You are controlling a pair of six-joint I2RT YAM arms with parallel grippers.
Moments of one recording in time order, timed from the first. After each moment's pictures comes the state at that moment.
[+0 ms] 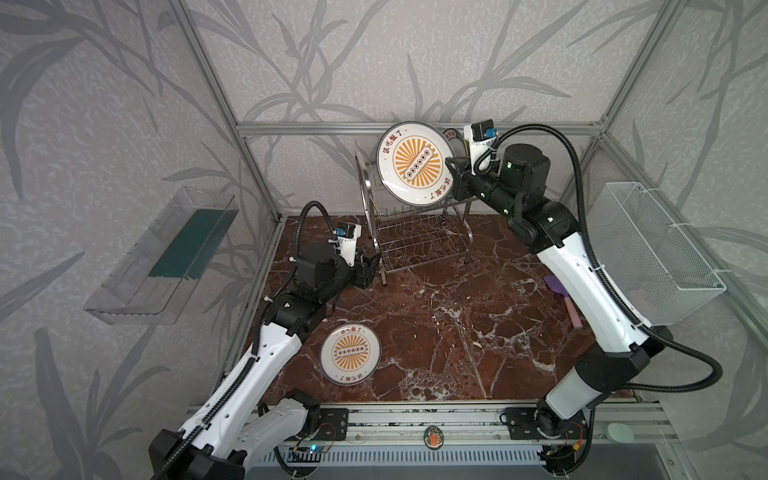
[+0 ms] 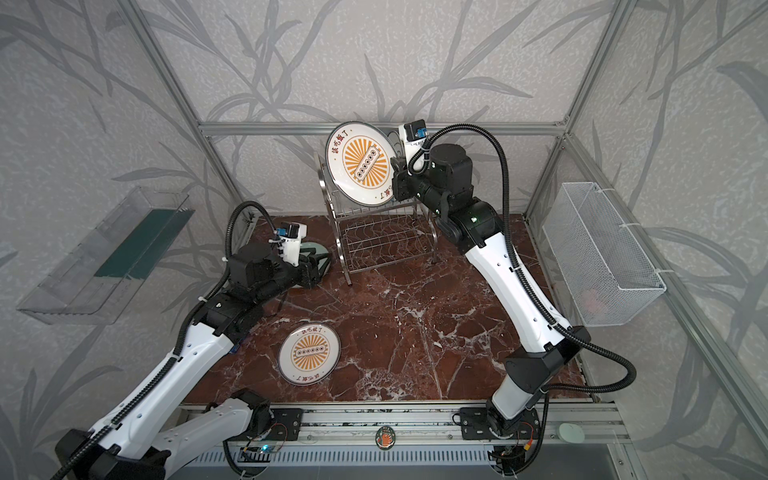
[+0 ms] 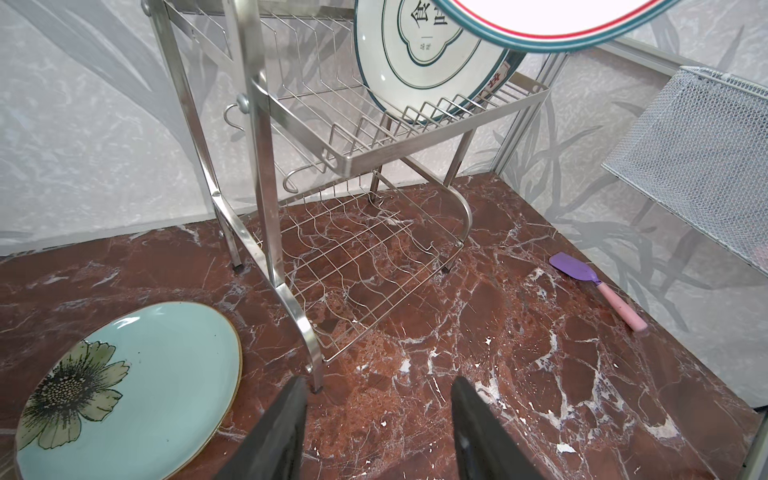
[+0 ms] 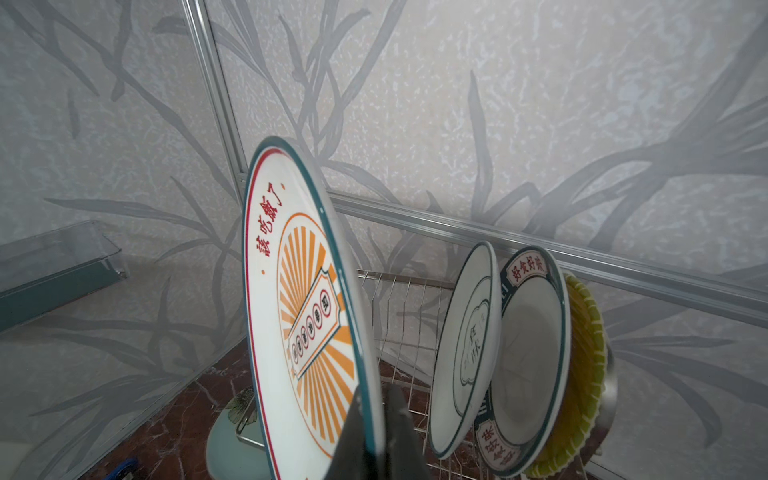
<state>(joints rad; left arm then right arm) -0.38 1.00 0.97 -0.29 0.15 -0.16 0.56 1.68 2.09 -0.45 0.02 0.04</state>
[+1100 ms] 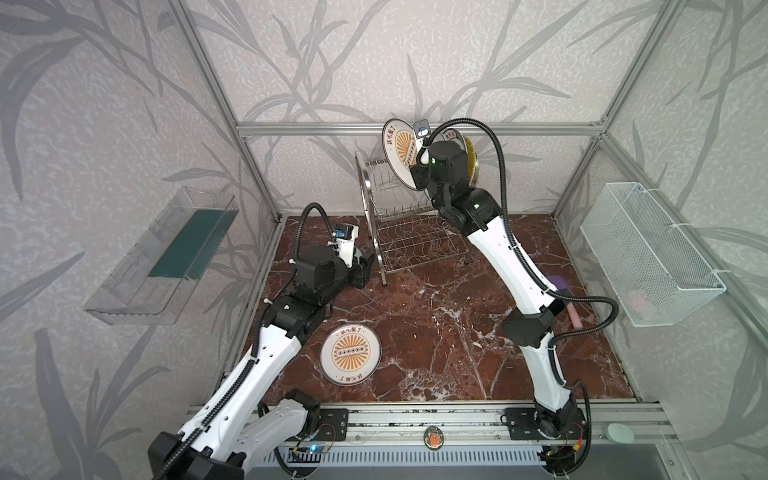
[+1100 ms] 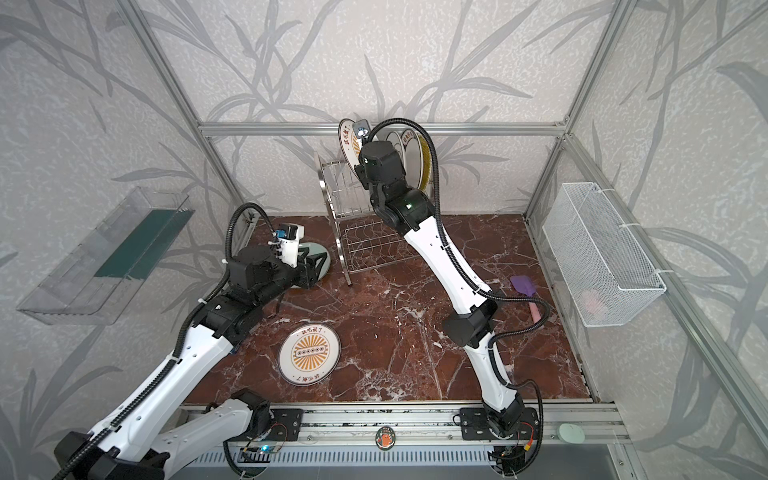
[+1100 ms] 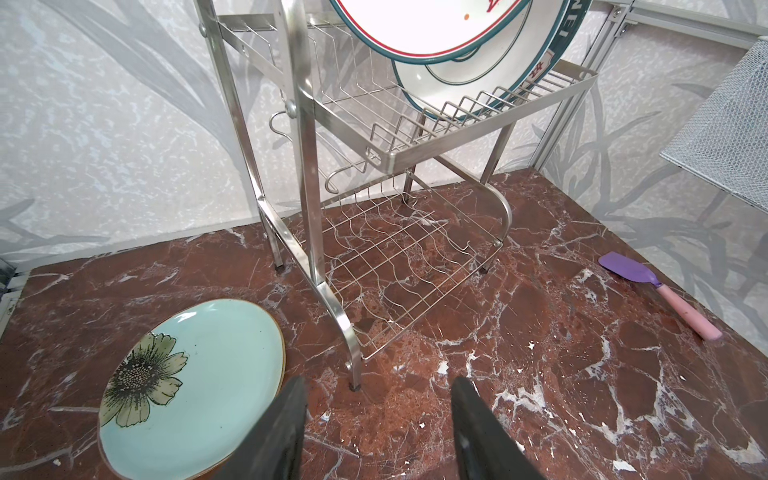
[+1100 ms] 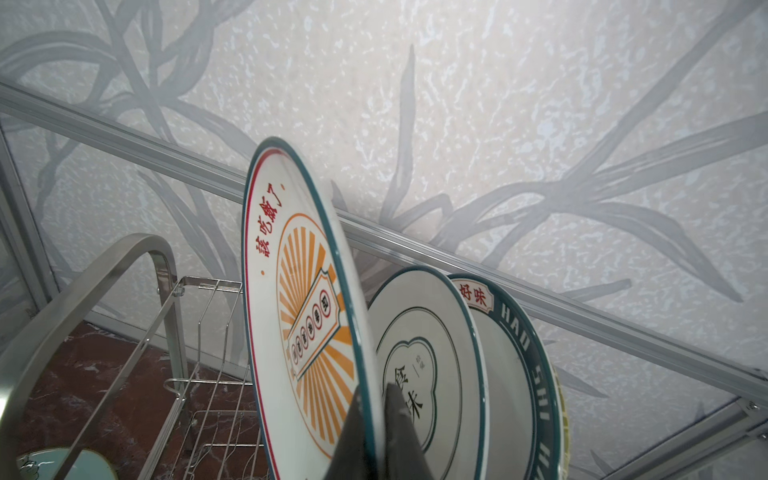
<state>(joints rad) -0.38 0.99 0.96 -0.30 0.05 -0.10 0.73 2.21 2.72 -0.58 0.62 -0.25</state>
